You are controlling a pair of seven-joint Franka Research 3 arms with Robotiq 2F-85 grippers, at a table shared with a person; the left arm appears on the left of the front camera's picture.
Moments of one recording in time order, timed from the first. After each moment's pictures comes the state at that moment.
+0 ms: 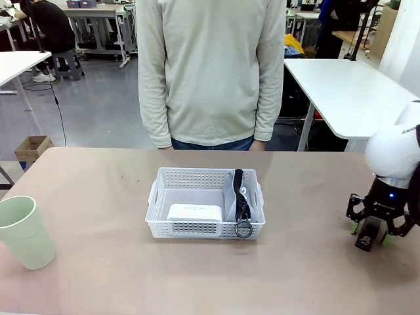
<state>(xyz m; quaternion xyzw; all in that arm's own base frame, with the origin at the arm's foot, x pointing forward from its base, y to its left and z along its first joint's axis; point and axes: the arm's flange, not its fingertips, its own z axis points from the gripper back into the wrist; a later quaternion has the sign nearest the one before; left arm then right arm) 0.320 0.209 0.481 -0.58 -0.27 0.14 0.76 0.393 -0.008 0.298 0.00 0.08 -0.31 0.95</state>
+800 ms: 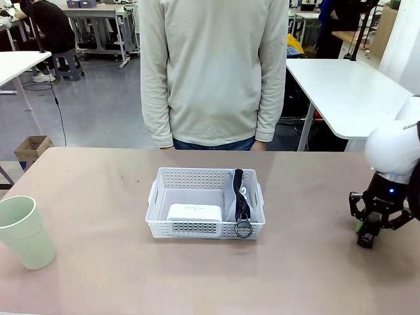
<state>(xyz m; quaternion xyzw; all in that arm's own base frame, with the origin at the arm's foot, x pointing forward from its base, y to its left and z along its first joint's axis) 0.320 0.209 0.481 -0.58 -0.27 0.14 0.76 0.398 -0.007 0.316 0.01 0.06 -0.28 0.96</state>
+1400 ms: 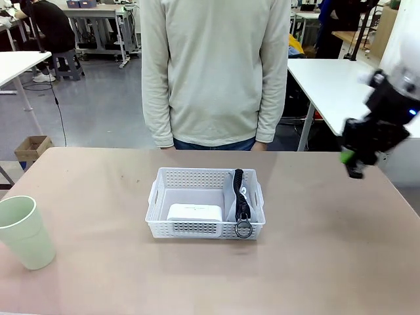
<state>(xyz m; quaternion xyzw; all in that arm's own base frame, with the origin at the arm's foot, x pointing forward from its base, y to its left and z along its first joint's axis) 0.320 0.209 0.481 -0.58 -0.27 0.14 0.76 0.389 0.076 0.513 0.10 -0.07 0.01 0.99</state>
